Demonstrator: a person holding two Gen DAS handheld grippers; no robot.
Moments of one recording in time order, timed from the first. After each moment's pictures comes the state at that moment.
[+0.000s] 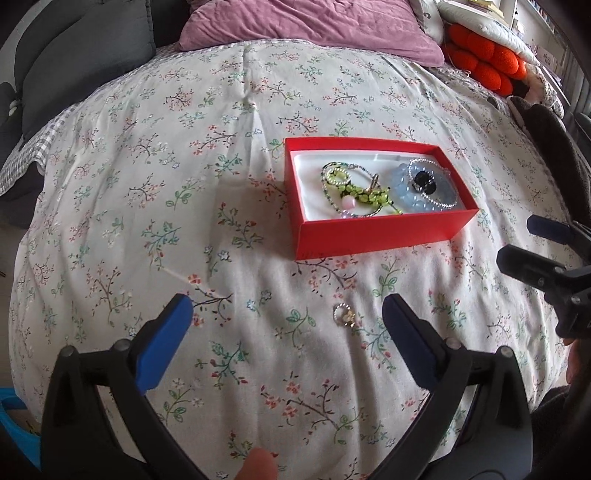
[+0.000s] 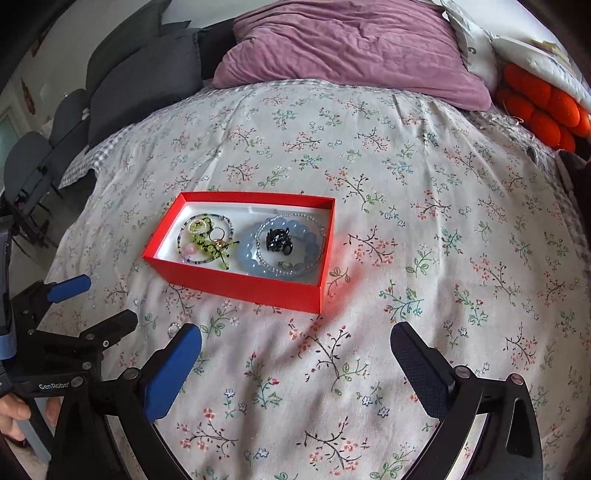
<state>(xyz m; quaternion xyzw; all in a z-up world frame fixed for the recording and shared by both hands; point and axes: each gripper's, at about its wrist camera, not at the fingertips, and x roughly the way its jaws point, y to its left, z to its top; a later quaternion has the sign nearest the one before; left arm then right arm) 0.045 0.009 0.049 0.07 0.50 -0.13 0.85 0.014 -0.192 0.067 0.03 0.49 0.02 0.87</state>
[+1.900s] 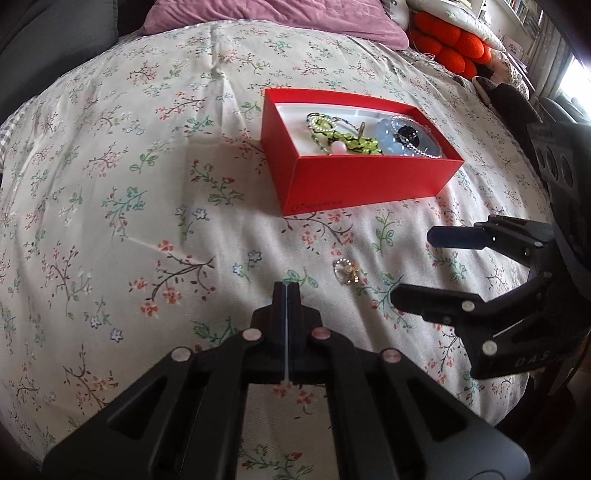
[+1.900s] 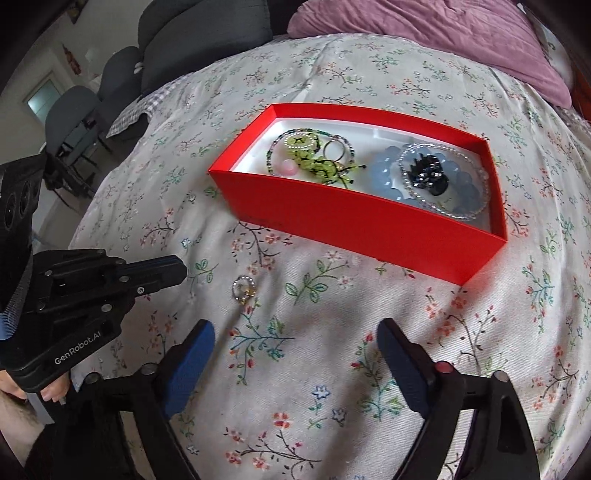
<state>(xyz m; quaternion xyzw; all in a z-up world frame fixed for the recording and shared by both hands) 0.041 0.033 0.014 0.06 0.51 -0.22 0.83 0.032 -0.113 -0.001 0.02 0.52 0.15 0.84</state>
